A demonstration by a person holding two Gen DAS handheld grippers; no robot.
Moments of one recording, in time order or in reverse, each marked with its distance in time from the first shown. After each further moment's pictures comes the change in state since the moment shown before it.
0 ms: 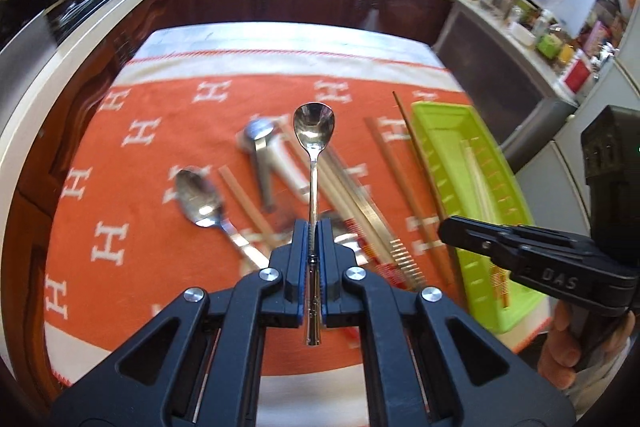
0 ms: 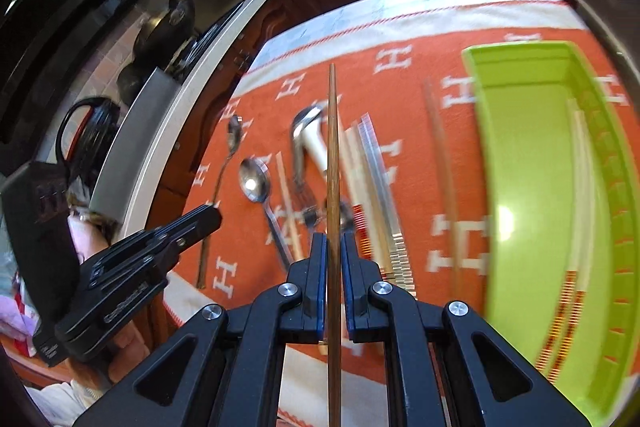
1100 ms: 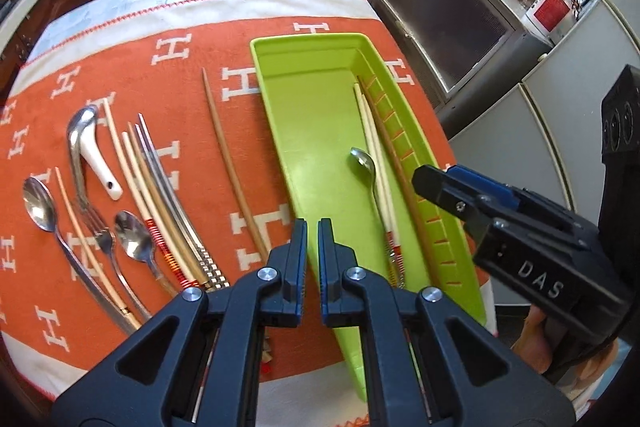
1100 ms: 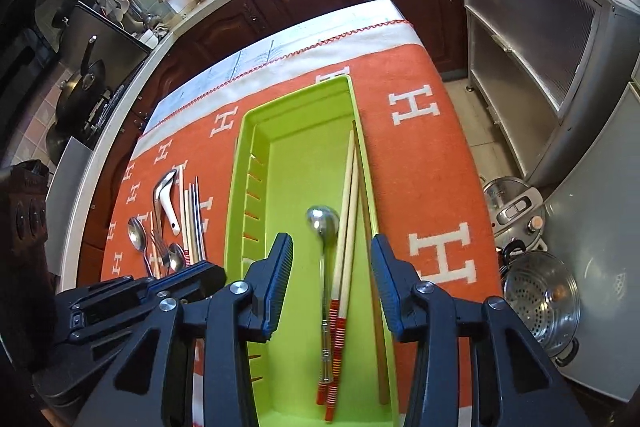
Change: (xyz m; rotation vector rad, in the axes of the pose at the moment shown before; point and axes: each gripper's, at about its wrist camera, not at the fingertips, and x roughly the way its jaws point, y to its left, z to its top) left arm 0.092 -0.162 0.006 0.104 0.228 -0.083; right arm -0.084 -0.155 0.010 0.130 -0.112 -0.276
